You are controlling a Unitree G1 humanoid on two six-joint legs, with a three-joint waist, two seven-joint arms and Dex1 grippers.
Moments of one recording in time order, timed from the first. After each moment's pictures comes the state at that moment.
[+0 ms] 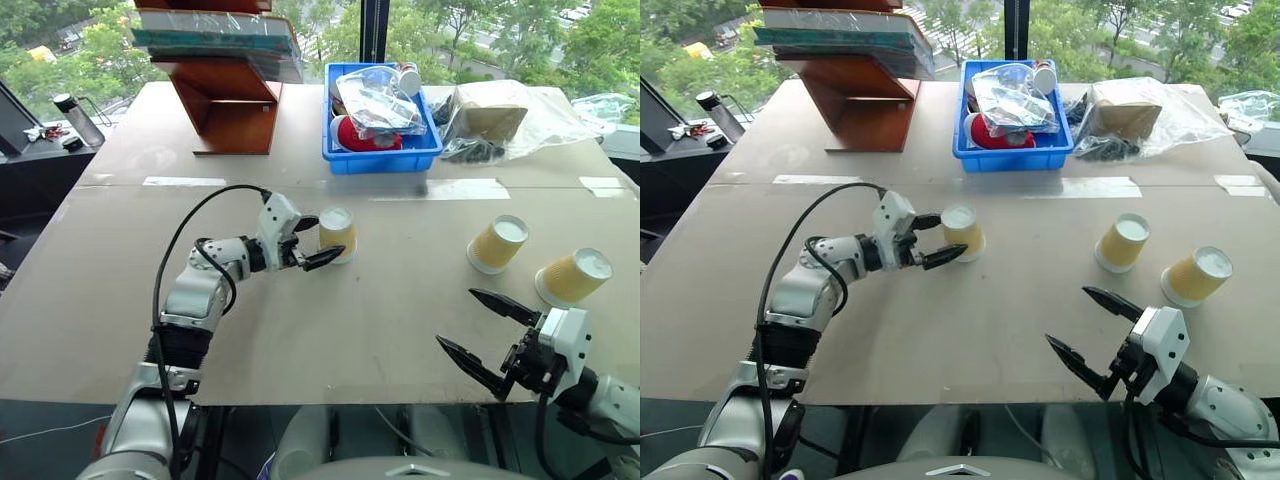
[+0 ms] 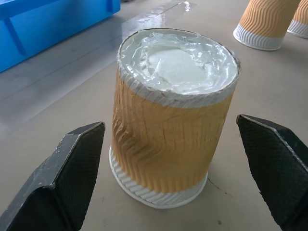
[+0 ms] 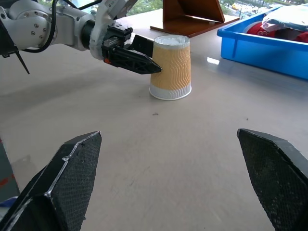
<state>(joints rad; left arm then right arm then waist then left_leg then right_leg) -0.50 0.51 -0.09 0.21 -0.31 0.28 -0.96 0.51 -0.51 -0.16 -0.73 0.49 0.16 0.74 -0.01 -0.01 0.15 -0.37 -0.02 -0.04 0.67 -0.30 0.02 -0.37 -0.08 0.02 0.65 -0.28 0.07</state>
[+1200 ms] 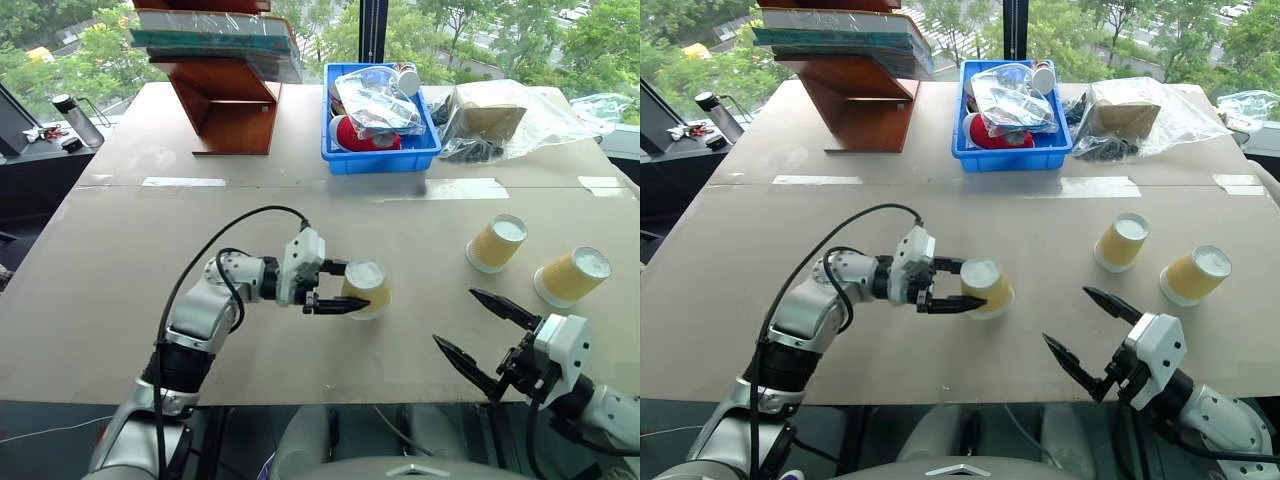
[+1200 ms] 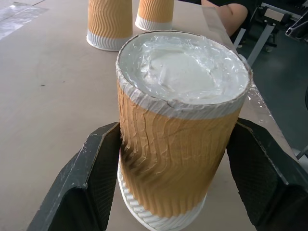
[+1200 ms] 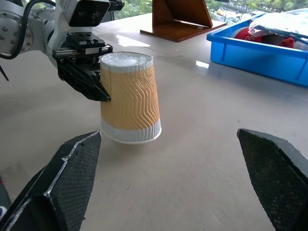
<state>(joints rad) -0.39 0.54 -0.20 -0.03 -0.38 0.33 -1.26 0.55 -0.48 -0.12 -0.76 0.44 0.12 0.69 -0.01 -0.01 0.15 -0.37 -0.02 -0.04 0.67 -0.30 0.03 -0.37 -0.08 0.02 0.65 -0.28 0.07</state>
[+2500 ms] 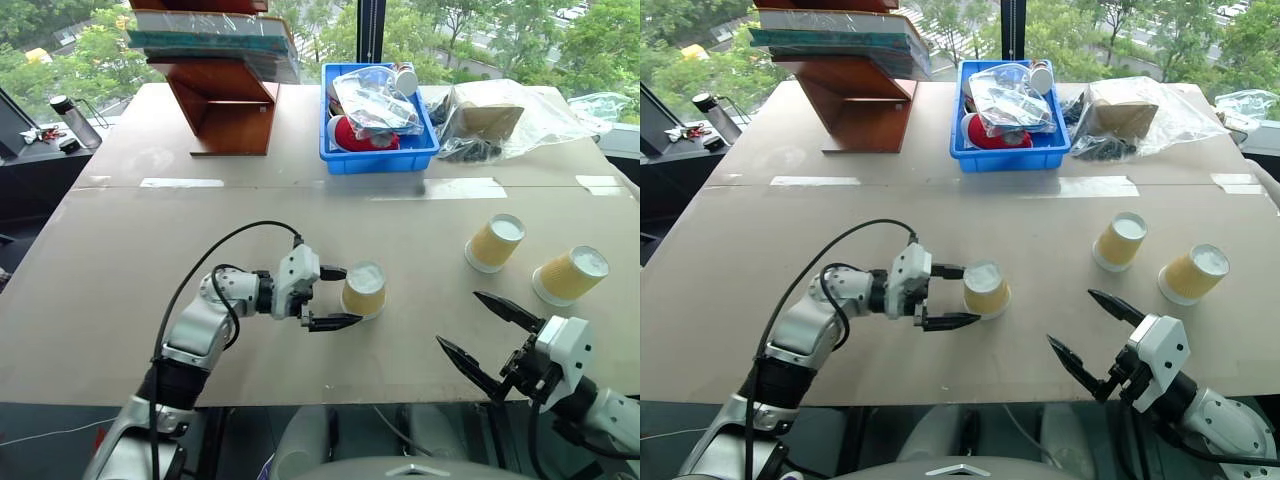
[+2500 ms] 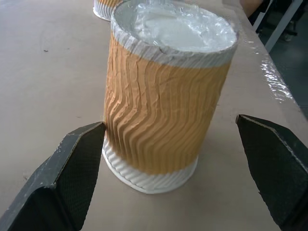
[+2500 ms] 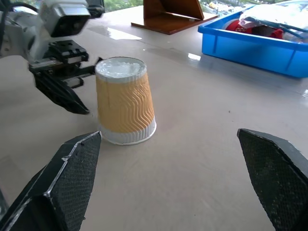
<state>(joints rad) -0.26 0.60 -0.15 -0.09 -0.39 0.28 -1.23 0.57 -0.49 -0.14 -0.77 0.43 0.14 0.62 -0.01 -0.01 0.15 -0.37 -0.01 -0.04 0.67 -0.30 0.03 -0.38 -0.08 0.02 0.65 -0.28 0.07</state>
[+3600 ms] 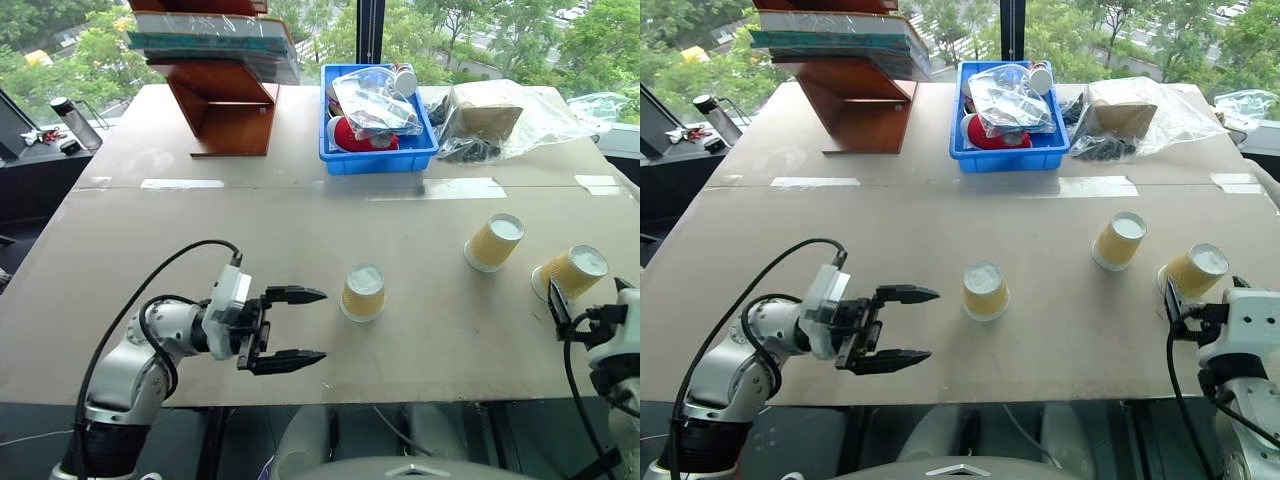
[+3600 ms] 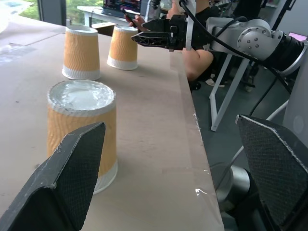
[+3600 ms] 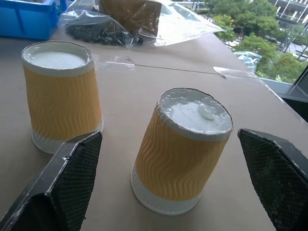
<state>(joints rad) 0.02 0.69 0.09 -0.32 -0.69 0.28 -1.36 0.38 -0.27 -0.41 -0.66 0.28 0.36 0.15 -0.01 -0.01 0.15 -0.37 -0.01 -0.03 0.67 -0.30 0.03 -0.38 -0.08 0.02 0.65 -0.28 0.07</state>
